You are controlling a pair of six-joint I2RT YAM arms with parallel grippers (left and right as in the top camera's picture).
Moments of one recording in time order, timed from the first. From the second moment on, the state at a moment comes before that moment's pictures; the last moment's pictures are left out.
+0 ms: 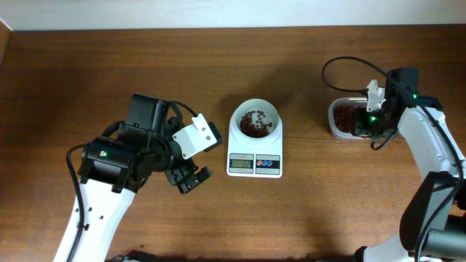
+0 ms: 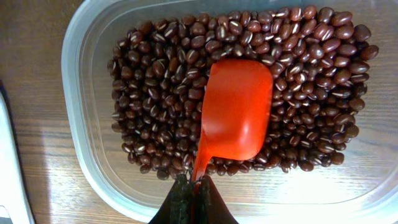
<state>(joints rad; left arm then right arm) -0.27 1.21 1.28 -1.19 0.35 0.71 -0.18 1.74 1.23 -0.81 -0.19 -0.04</state>
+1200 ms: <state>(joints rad) -0.27 1.21 1.28 -1.19 0.35 0.71 -0.48 1.77 1.23 -0.84 -0.62 0.00</state>
